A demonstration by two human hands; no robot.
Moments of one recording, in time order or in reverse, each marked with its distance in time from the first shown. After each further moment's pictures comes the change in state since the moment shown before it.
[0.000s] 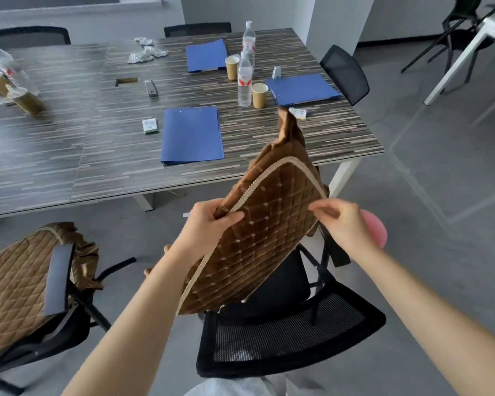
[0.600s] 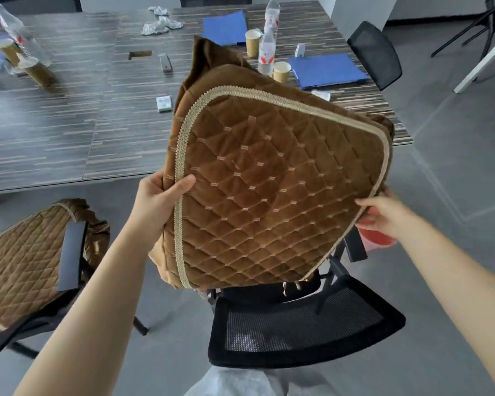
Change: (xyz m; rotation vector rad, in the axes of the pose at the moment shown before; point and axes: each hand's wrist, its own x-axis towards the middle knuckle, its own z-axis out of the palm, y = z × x) left_hand 0.005 -0.036 -0.084 -0.491 0.238 -0.061; right_hand 0.073 0.058 -0.023 0.567 -0.021 0.703
